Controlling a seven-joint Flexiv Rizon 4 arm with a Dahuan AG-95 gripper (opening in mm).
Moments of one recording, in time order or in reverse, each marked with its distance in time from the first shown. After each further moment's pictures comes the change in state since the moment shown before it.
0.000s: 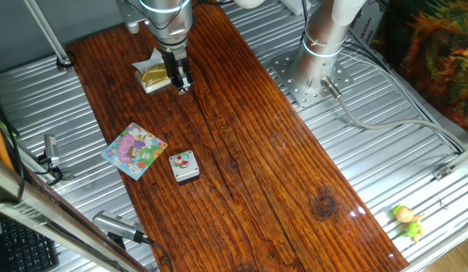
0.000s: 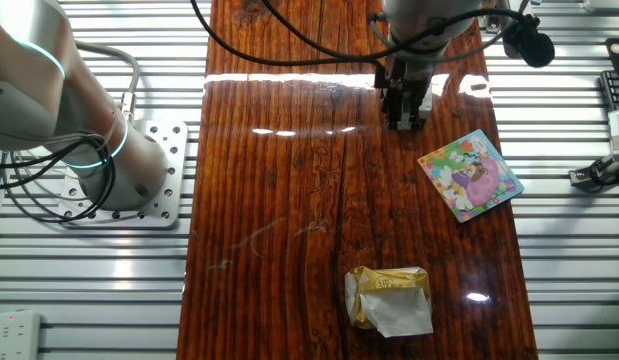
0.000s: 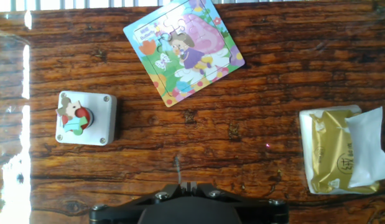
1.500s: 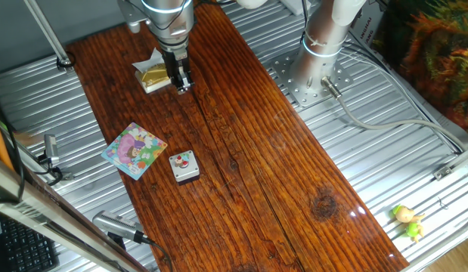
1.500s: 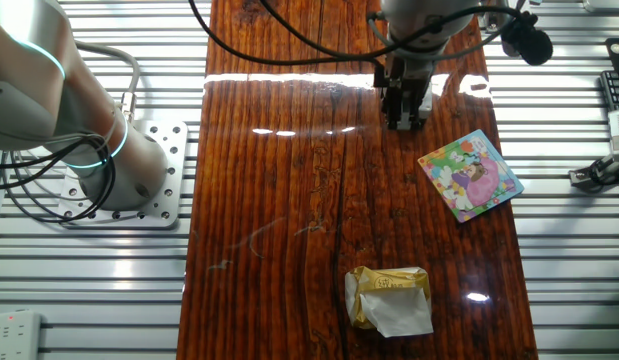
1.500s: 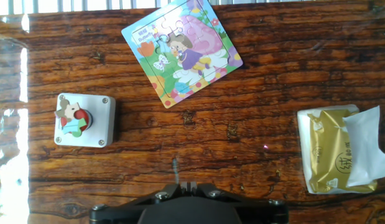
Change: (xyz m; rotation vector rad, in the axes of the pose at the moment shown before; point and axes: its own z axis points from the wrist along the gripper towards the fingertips) arm 0.001 0.000 0.000 -0.003 -0.004 -0.007
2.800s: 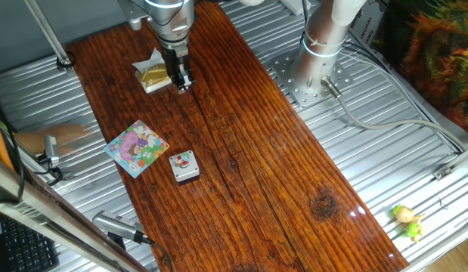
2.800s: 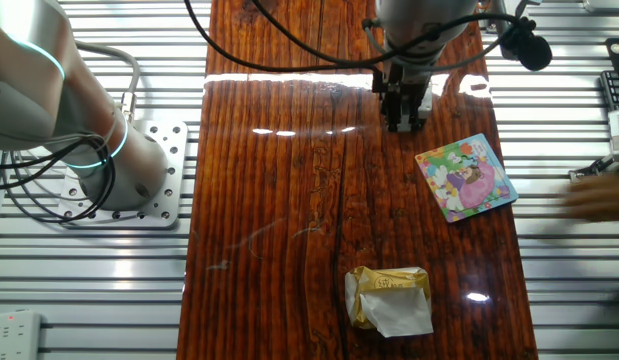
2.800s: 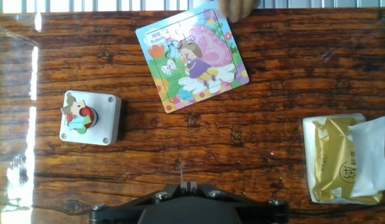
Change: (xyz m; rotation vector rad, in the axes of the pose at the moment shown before) arm 0.000 -0.002 -0.002 -0.027 -0.013 -0.029
